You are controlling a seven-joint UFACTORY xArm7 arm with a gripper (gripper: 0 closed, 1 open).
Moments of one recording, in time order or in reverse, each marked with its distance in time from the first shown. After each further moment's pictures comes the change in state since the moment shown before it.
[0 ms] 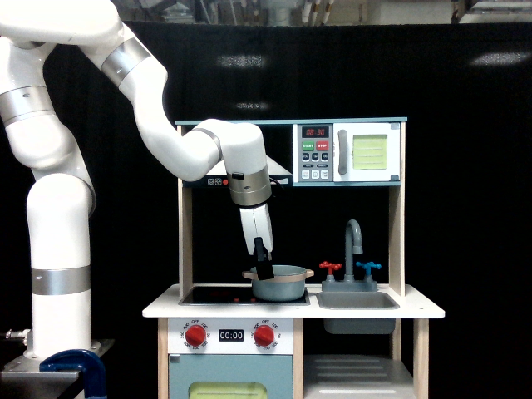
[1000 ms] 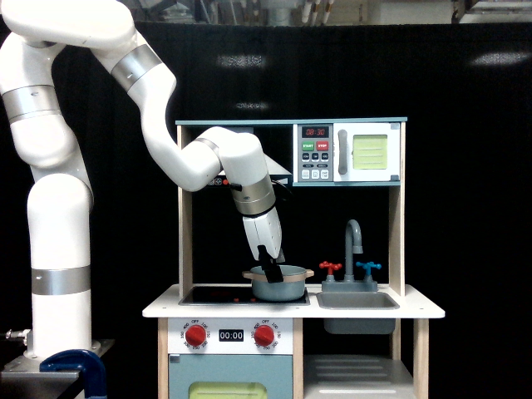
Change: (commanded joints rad) arm 0.047 0.082 -0.008 0.039 0.177 -0.066 -0.010
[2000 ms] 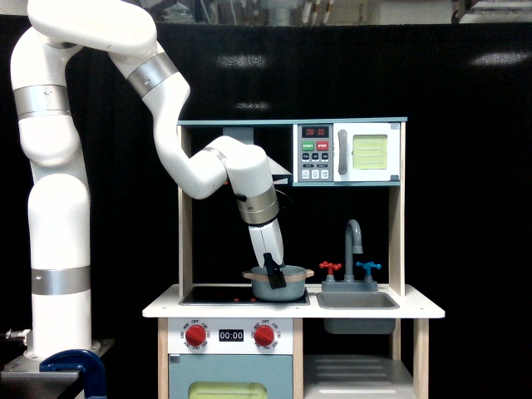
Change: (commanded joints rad) arm 0.073 0.068 0.045 0.008 0.200 -0.116 -0.128
